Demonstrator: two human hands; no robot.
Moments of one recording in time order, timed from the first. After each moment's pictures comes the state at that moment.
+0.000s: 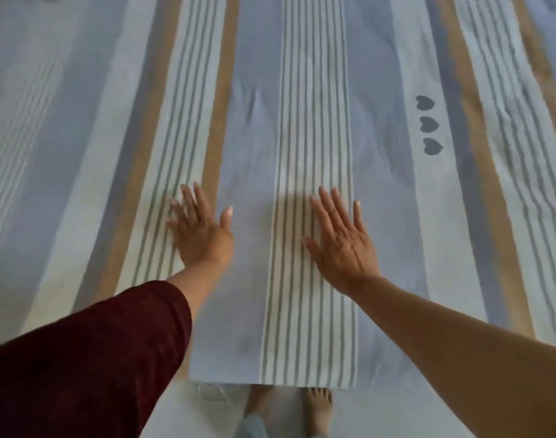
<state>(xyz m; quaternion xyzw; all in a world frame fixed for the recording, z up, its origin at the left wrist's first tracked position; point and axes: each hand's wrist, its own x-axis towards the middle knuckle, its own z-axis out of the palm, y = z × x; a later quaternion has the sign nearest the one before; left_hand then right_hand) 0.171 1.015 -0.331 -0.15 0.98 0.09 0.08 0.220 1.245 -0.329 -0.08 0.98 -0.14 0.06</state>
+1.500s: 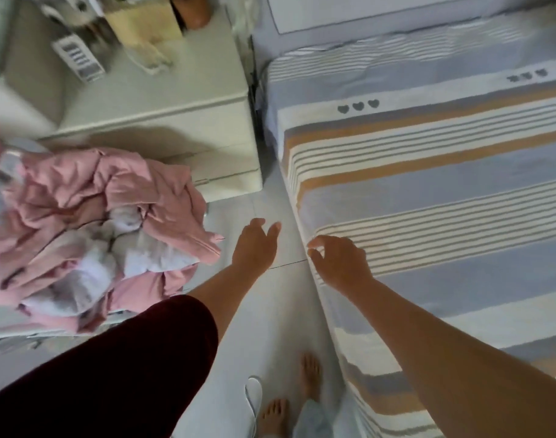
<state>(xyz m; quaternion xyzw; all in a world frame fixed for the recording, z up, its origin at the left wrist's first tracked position) 0.448 0.487 -0.165 -0.63 0.66 0.40 -0.04 0.312 0.569 -0.157 -0.50 0.81 -0.04 0.29</state>
